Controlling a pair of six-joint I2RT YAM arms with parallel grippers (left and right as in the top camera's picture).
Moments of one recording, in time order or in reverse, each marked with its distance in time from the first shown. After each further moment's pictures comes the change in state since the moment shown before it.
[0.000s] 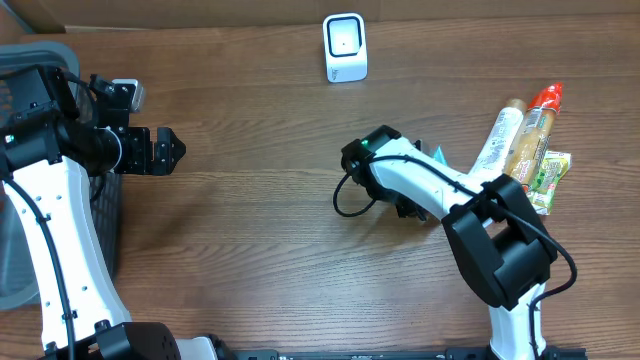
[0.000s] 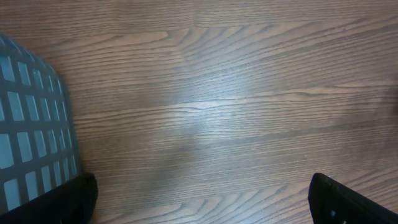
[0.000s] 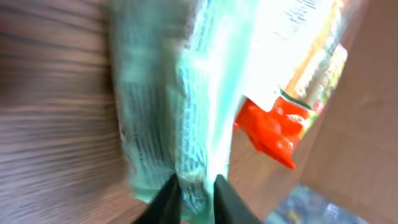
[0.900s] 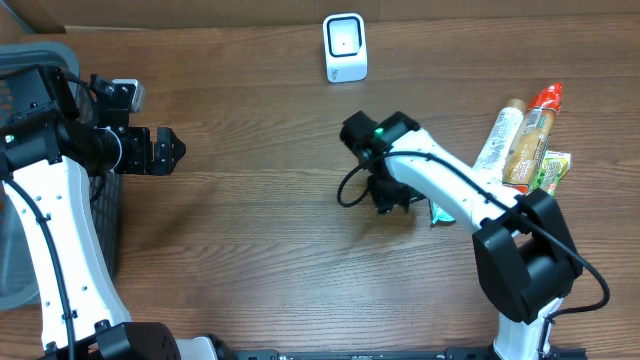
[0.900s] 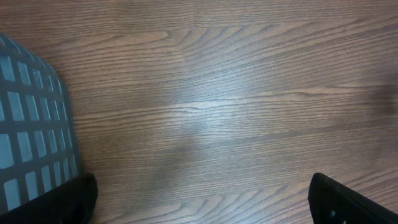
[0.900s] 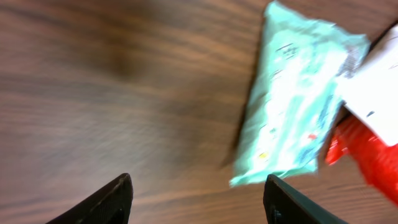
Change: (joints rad) left arm 0.000 0.000 0.000 0.000 0.000 0.000; right arm -0.055 -0.106 0.033 0.164 -0.404 -0.231
